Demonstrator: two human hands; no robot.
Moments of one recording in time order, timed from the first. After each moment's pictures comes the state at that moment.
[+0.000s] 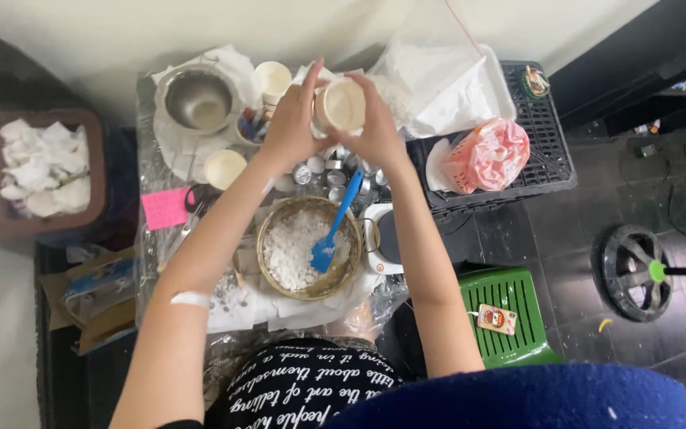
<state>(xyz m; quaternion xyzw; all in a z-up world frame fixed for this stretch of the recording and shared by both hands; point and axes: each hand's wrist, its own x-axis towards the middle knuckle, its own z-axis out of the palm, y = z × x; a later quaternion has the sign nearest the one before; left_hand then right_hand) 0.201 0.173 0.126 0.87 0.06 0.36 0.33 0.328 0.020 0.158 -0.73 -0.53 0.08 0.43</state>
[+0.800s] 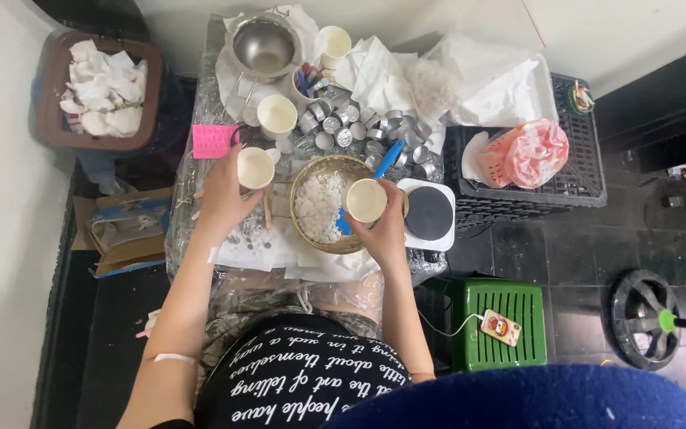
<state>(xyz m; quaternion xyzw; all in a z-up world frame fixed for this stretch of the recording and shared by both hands) -0.070 0.124 0.018 0.85 0.28 0.32 0.30 0.131 -0.112 0.097 -0.80 -0.42 0.05 0.43</state>
